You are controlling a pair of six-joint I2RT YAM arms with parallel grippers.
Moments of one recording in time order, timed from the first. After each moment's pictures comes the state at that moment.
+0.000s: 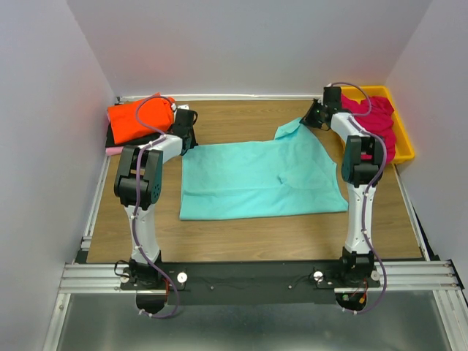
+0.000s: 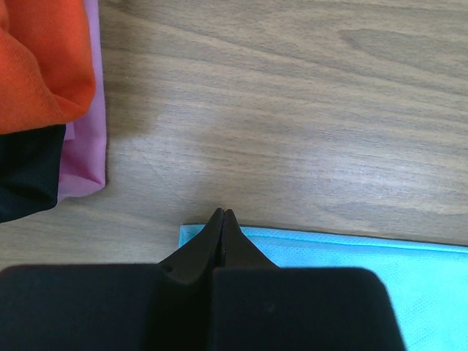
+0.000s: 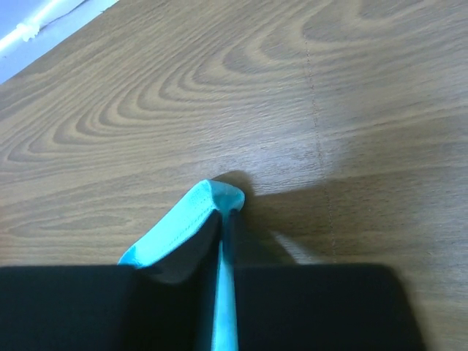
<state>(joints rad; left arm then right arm) -0.20 2.06 1.37 -0.09 -0.23 -0.31 0.02 2.47 2.01 -0.28 -0.24 0.50</state>
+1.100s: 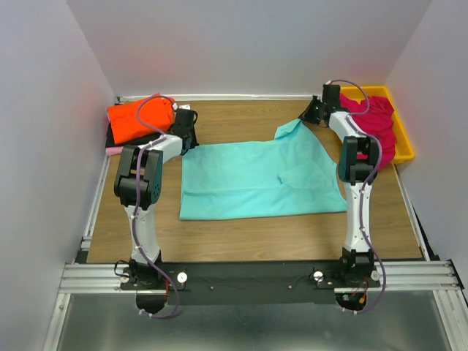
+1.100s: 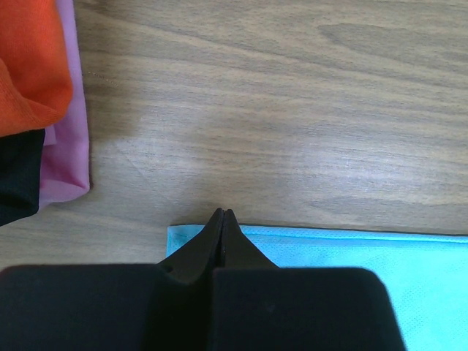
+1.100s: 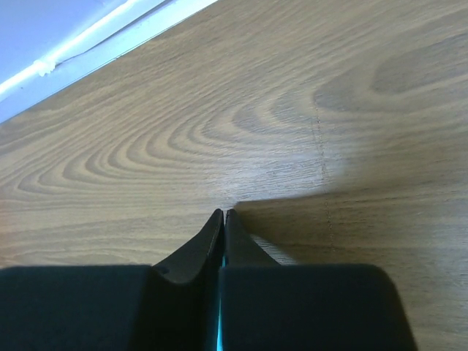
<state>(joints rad) -0.20 2.06 1.37 -0.08 -0.19 -0.30 0.02 2.58 2.17 -0.27 -0.26 0.51</state>
